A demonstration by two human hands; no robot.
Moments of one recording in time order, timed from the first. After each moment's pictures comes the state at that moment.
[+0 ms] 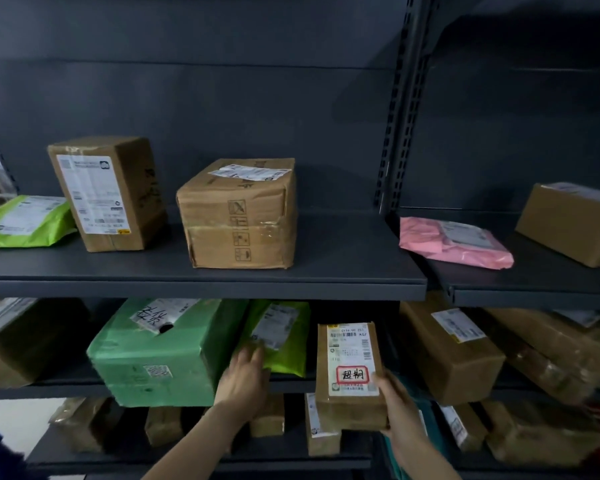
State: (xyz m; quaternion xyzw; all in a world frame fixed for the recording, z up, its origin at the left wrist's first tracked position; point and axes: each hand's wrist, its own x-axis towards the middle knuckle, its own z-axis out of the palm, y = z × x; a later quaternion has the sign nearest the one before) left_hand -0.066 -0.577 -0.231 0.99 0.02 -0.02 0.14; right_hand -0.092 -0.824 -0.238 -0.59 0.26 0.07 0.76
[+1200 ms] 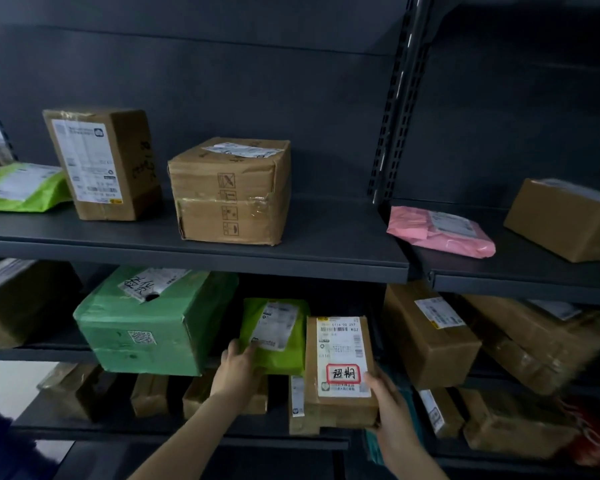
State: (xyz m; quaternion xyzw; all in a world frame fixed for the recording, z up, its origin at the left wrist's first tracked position) left_hand -0.081 -0.603 -0.259 0.98 0.08 -0.05 0.20; right_hand -0.123 -0.851 -0.254 -0.57 0.20 0.08 0.80
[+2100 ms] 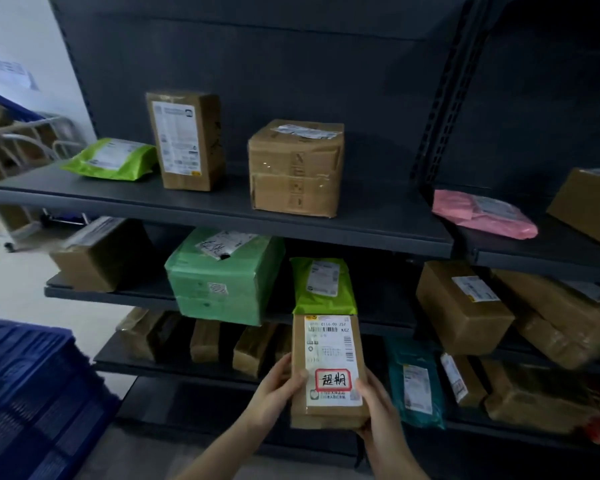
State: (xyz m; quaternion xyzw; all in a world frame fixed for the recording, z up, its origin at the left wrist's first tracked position) left_hand -0.239 -0.582 -0.226 0.64 0.12 -0.13 0.75; right_hand -0.232 -0.761 -0.243 -0.57 0.13 0.13 0.80
